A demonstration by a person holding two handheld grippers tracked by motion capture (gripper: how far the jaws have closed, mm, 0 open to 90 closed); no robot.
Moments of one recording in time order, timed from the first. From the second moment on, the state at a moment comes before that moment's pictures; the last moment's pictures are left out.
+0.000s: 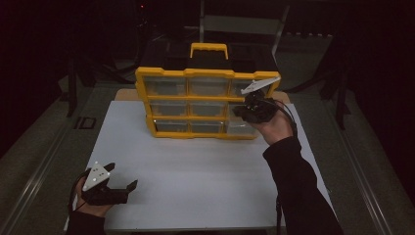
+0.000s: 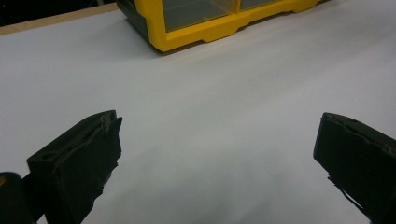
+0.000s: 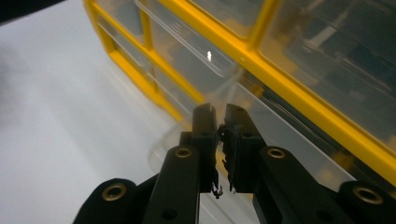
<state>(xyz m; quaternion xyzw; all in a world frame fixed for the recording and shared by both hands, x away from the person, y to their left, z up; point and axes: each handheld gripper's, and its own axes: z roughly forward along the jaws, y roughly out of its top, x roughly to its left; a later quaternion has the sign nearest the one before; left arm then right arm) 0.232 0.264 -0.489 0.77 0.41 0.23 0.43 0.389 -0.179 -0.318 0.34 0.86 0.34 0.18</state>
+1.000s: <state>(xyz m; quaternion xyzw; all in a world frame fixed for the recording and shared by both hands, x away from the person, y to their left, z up) 0.231 0.265 -0.489 0.77 0.41 0.23 0.43 0.364 -0.155 -0.327 0.23 0.88 0.38 0.16</state>
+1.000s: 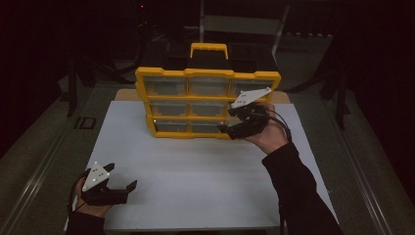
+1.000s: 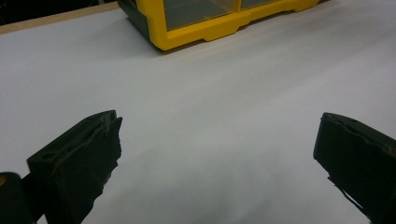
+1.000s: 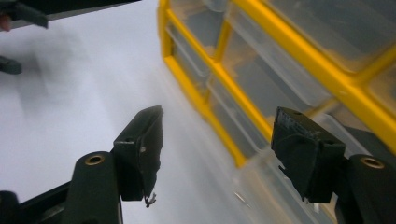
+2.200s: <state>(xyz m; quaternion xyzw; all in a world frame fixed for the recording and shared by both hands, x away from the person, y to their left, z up) 0.229 0.268 -0.488 0.76 0.42 0.24 0.43 0.307 -0.219 -0.429 0.30 0.86 0.39 0.15</state>
